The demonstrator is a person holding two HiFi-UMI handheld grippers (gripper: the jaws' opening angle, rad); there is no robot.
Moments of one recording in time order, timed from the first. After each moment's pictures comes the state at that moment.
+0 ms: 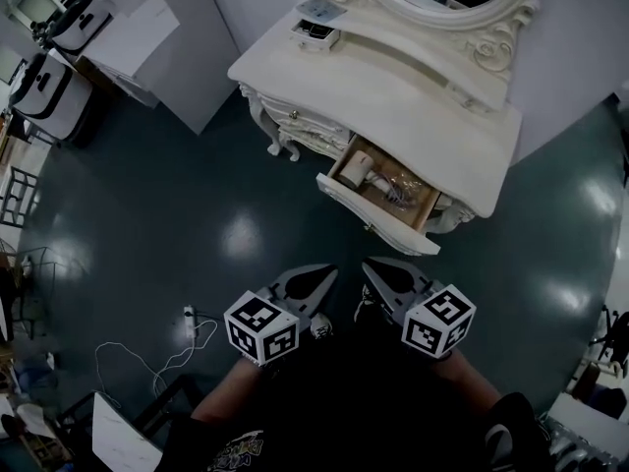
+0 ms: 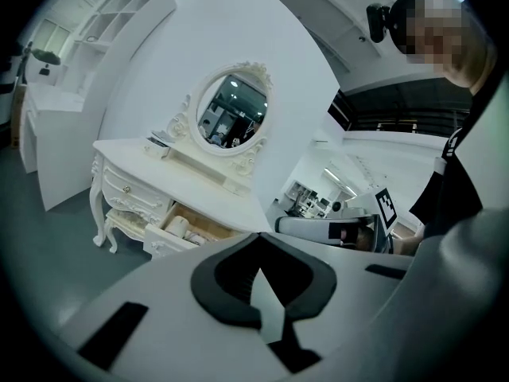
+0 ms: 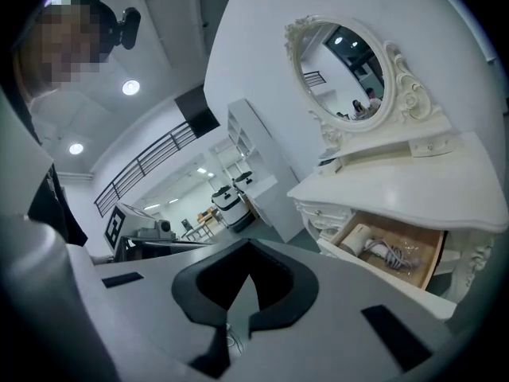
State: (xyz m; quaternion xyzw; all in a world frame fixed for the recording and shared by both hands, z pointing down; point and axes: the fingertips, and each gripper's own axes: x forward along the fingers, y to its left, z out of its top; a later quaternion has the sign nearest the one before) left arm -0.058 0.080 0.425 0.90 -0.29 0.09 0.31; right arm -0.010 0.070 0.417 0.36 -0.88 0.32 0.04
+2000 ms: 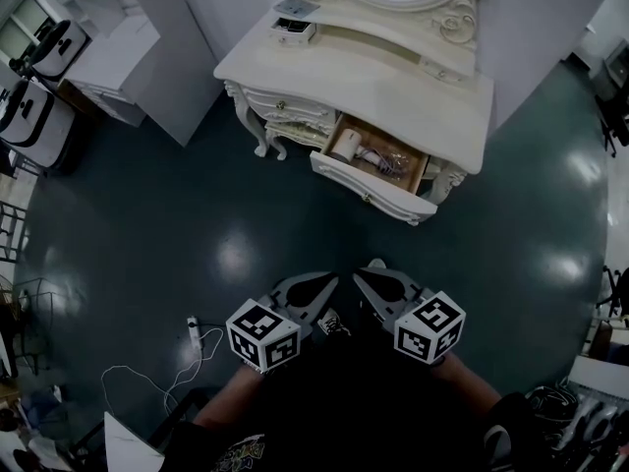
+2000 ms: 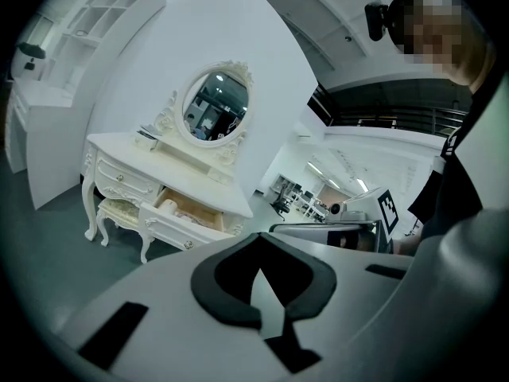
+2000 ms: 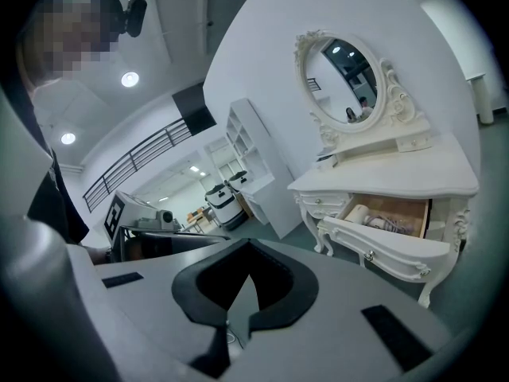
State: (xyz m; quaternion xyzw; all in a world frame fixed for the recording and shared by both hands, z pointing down) left arm -0.093 0.184 0.428 0.92 -0.23 0.09 0.30; right arm -0.061 0.181 0.426 0.40 -0.86 0.31 0.05
